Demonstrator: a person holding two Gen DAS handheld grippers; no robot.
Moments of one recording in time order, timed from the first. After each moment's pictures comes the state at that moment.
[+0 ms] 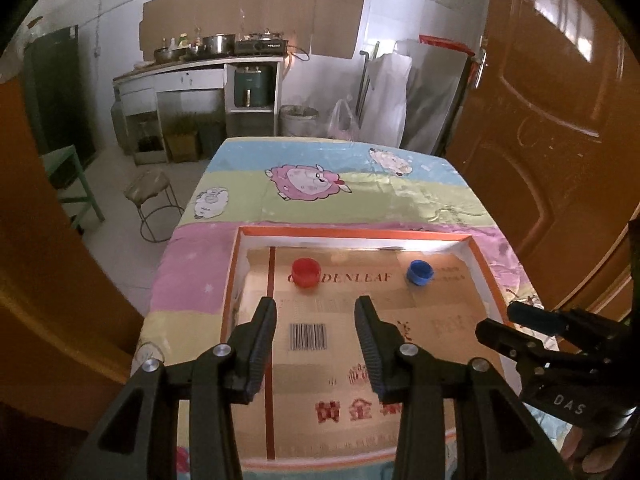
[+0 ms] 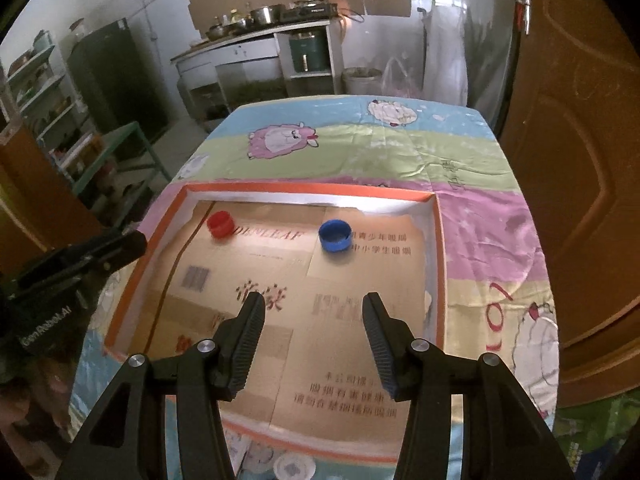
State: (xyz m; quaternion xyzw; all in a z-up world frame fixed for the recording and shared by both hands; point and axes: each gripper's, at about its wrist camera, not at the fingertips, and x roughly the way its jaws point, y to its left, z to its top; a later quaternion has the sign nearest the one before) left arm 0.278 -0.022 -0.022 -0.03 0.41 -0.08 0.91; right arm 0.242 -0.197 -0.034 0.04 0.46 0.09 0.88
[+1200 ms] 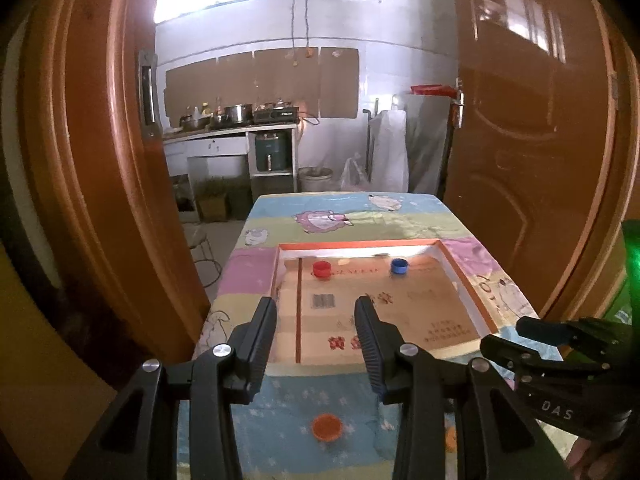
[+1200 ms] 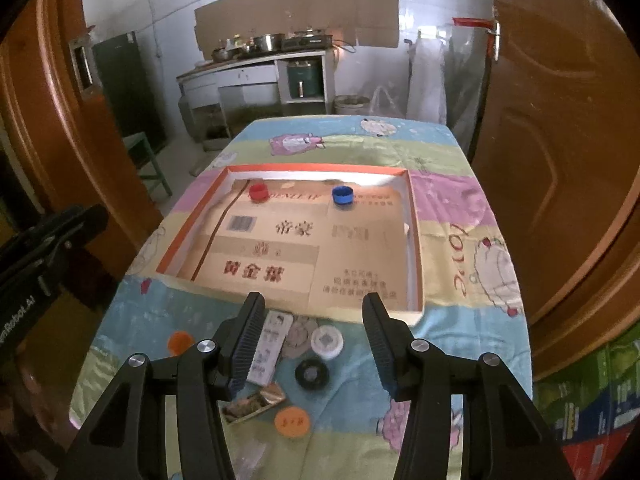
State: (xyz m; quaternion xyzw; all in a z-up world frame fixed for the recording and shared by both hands) left arm 0.116 -0.017 0.029 0.02 0.29 -0.05 0.96; right arm 0.093 -0.178 0.001 0.03 0.41 0.06 0.91
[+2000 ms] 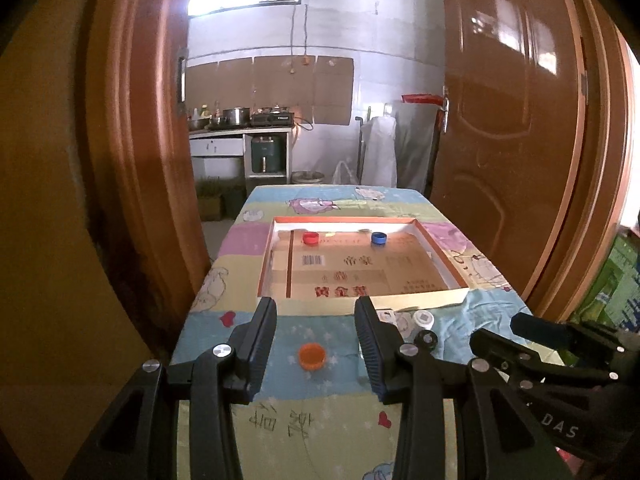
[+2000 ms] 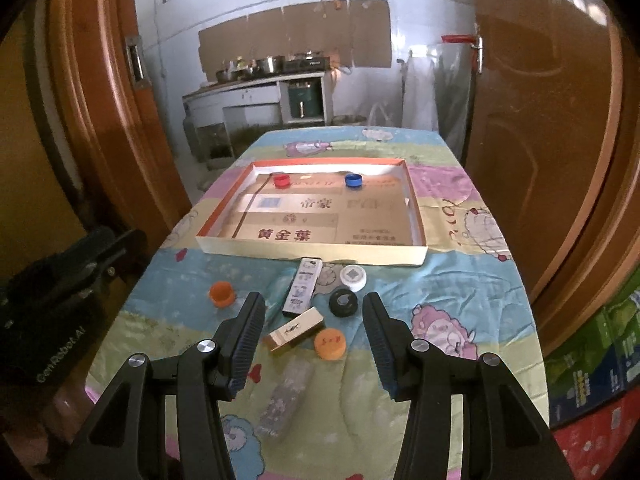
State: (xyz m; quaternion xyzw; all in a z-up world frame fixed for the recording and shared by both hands) left arm 0.029 -0.006 0.006 0.00 0.27 -0.06 0.96; right arm -0.012 -0.152 -0.001 0.04 0.36 0.05 0.93
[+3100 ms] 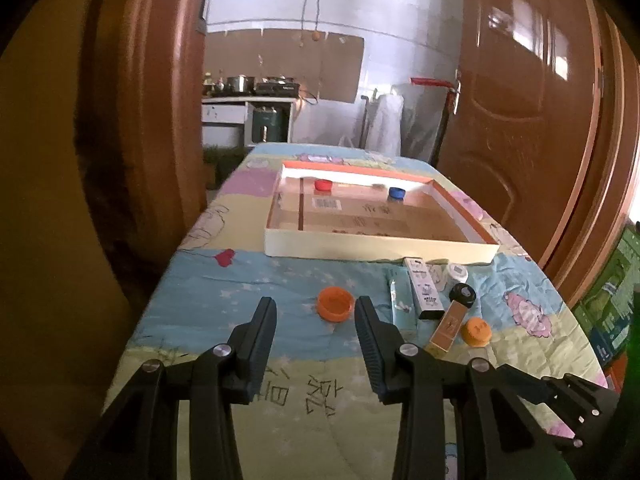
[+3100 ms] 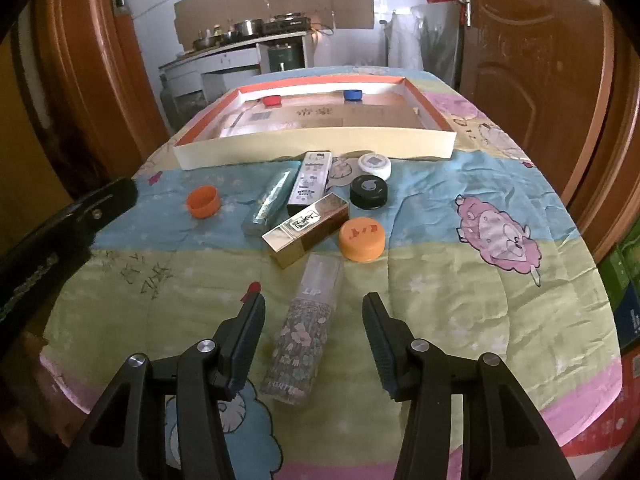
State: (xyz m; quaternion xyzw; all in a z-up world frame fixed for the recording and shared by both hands) left arm 0.051 0.015 -0.077 -0.03 0.31 -0.08 0.95; right arm -0.016 -0.117 -0.106 0.05 0.42 0.02 0.91
